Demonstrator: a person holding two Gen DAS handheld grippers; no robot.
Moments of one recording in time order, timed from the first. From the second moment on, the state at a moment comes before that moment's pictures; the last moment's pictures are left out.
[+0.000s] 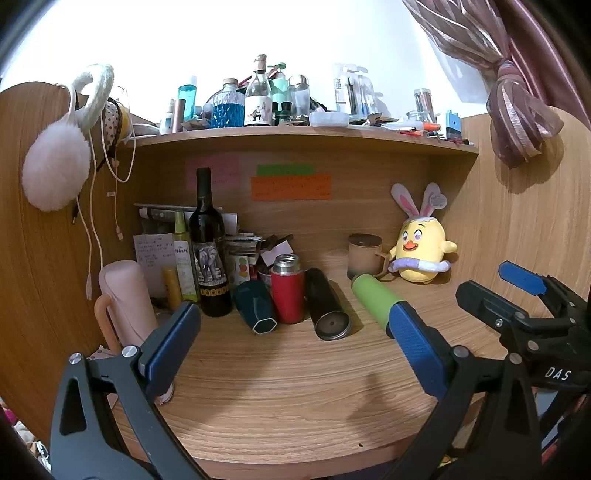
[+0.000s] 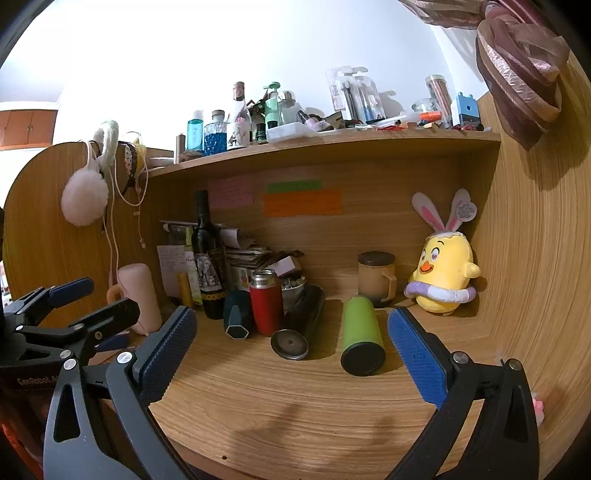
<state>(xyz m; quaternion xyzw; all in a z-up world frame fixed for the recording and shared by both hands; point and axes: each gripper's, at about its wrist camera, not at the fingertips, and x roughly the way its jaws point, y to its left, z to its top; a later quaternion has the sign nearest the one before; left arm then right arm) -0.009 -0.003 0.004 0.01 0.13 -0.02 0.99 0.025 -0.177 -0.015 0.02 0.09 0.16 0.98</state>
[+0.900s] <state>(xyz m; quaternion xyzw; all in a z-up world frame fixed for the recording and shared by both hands) -0.003 0.003 0.002 0.01 0.13 -0.02 0.99 0.021 -0.175 -0.011 0.02 0.09 0.16 0.98</state>
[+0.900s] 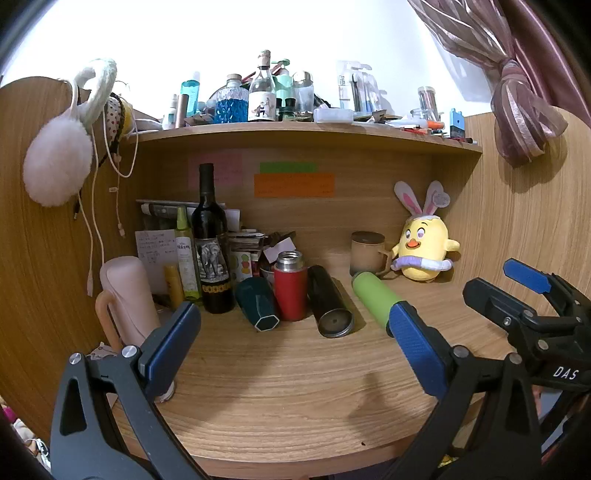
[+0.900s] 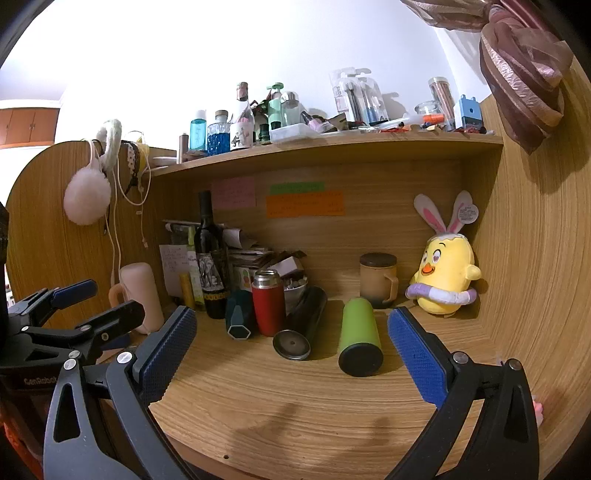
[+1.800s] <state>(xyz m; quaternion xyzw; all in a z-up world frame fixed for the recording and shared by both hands) -0.002 0.004 0.000 0.01 0.13 -0.02 0.99 0.022 -0.176 -0.011 0.02 0.09 0.16 0.98</state>
